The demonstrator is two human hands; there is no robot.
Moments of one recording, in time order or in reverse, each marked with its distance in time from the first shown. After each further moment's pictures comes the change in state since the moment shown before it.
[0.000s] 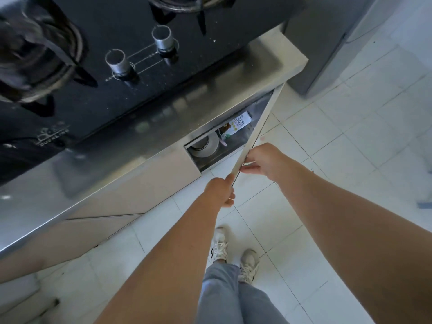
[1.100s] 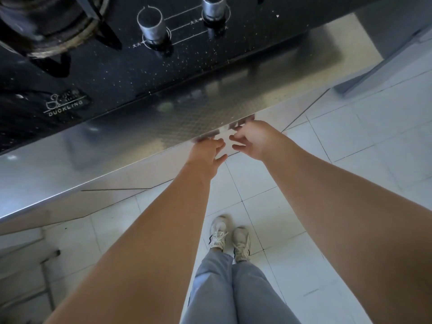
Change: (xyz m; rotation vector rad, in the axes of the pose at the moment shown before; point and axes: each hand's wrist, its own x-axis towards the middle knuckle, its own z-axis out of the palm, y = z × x) left_hand 0.051 0.039 -0.083 -0.834 0.020 0.148; right_hand 0.051 -0.051 0.086 -0.094 -0.246 -0.159
